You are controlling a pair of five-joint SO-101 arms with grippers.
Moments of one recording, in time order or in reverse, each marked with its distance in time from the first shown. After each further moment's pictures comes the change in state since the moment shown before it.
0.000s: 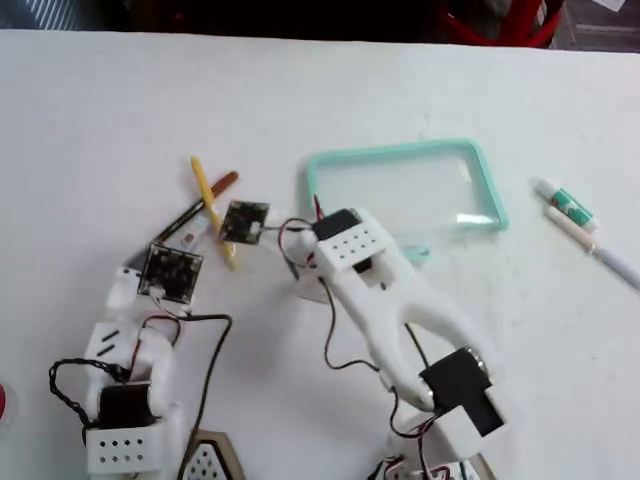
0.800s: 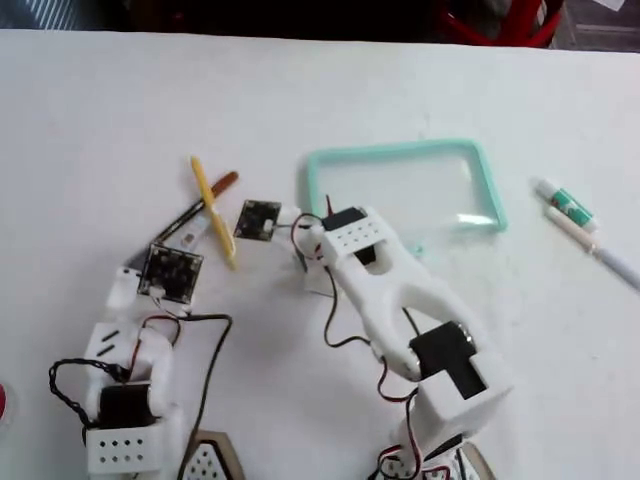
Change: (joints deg) left arm 0.0 0.0 0.0 0.0 0.0; right arm 2.7 8.8 -0.6 -7.4 3.9
